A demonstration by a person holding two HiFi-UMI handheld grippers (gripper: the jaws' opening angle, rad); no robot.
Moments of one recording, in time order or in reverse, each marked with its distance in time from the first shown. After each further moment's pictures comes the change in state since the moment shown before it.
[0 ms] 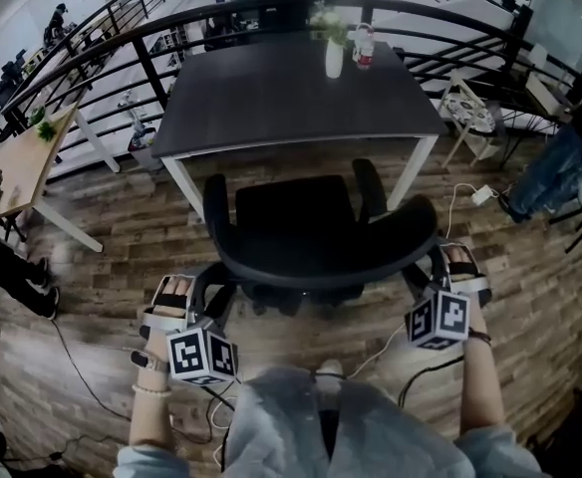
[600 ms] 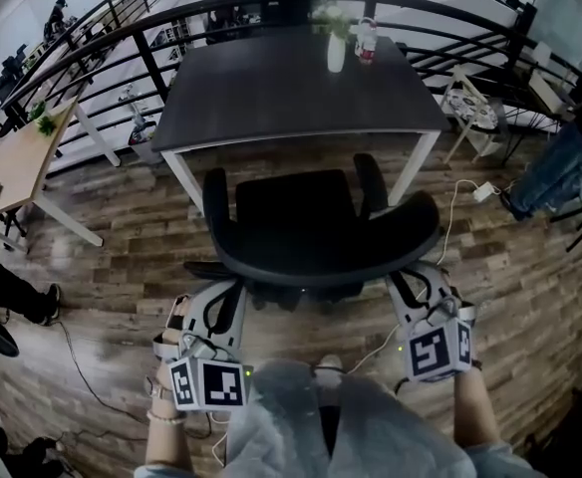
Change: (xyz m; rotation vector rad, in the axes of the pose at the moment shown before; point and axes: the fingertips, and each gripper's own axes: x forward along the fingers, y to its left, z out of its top) left arm -0.052 0.025 0.057 -0.397 -0.215 0.127; right arm -0.054 -0.001 0.072 0.389 -0.301 0.008
